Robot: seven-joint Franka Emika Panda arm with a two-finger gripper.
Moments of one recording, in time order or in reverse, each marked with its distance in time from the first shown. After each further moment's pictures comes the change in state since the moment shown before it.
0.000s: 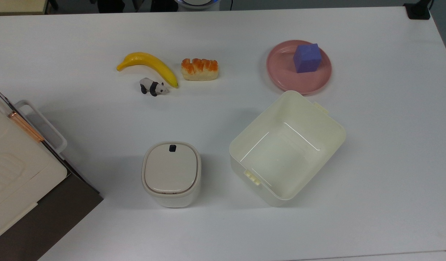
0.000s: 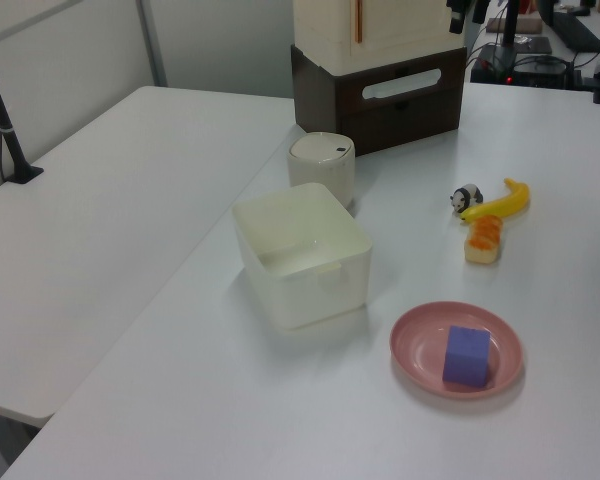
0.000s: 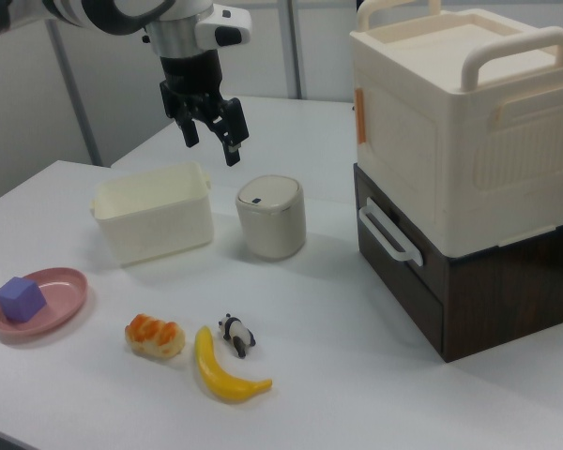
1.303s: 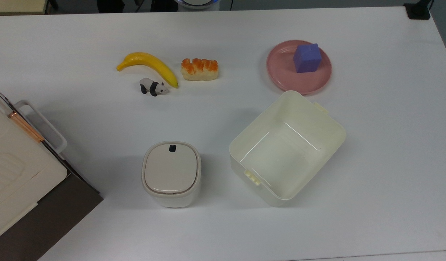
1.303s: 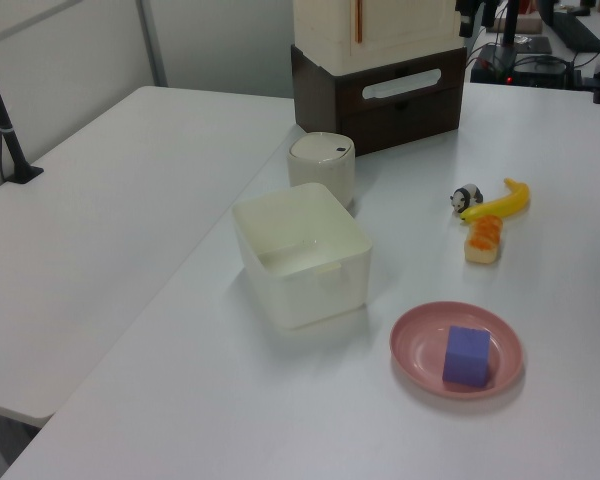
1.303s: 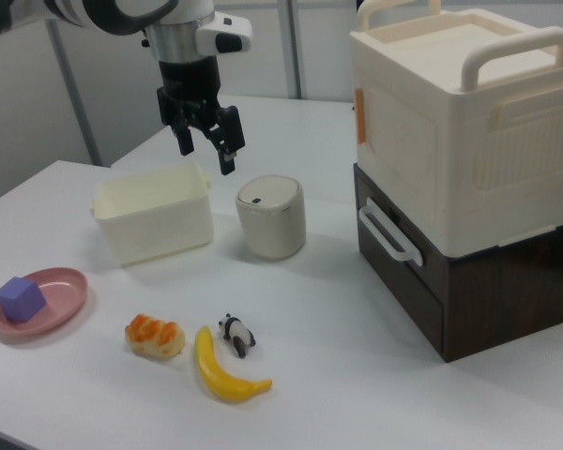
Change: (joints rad) arm -0.003 -0.002 -0.006 -0.001 0.000 -0.062 -0.007
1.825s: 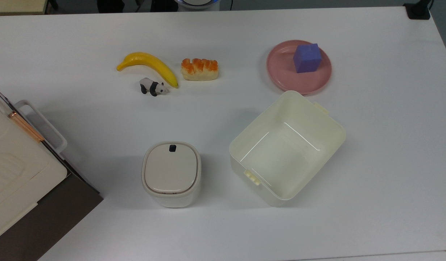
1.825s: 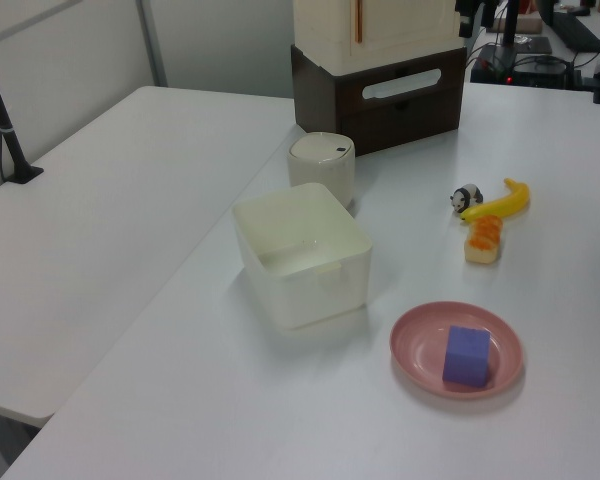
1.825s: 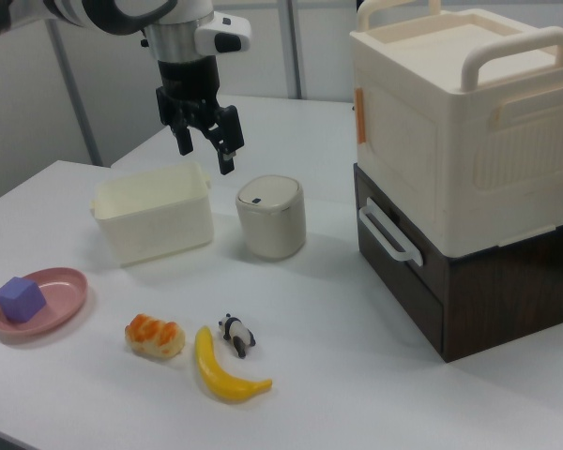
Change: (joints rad) arm 0.001 0.000 0.002 0.000 0.000 0.000 0.000
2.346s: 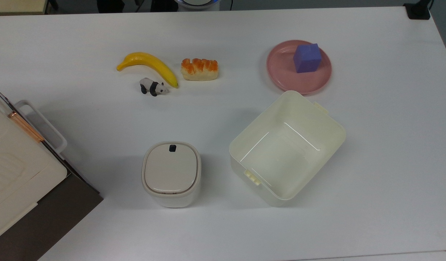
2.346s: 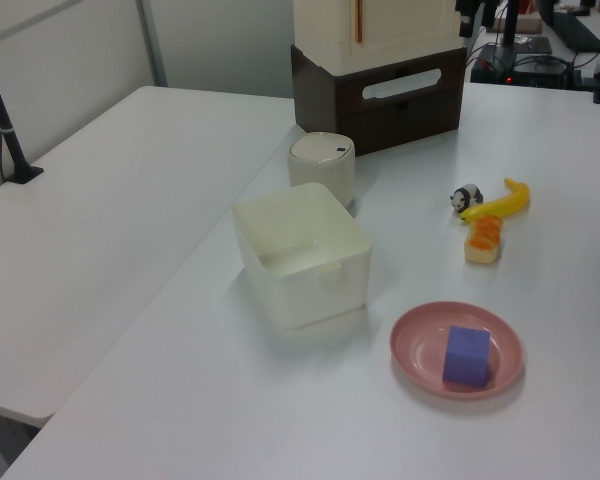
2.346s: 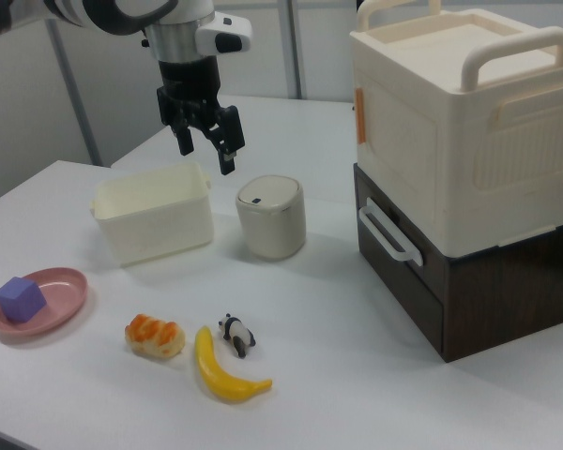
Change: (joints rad) arm -0.001 0.000 -0.001 0.000 0.000 0.000 -0.001
